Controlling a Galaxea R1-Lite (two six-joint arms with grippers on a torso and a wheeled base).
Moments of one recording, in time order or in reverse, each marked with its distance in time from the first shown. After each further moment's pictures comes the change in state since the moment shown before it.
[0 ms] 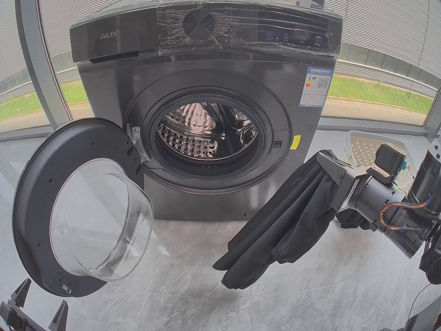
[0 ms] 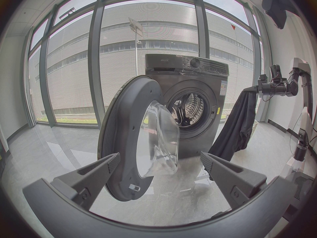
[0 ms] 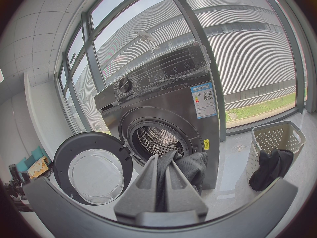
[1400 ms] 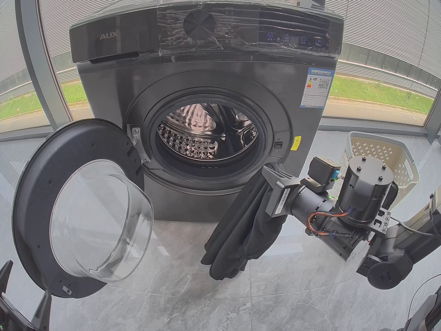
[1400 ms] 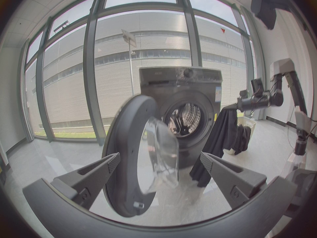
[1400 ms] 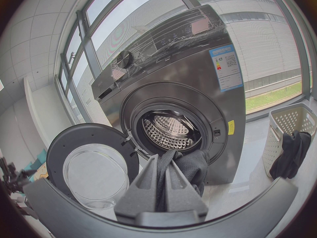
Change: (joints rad) left arm 0.006 0.034 -0.114 -0.052 -0.062 0.077; right arm 0.051 0.352 -0.146 -0.166 0.006 0.063
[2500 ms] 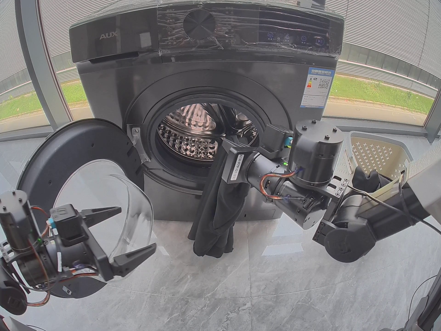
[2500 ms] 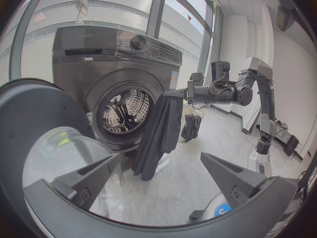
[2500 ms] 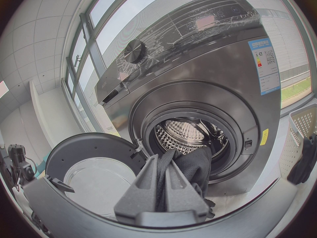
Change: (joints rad) left arm -0.371 1.265 -0.100 -0.864 -0.208 0.031; right arm 0.014 0.167 -0.402 0.185 0.051 0.002
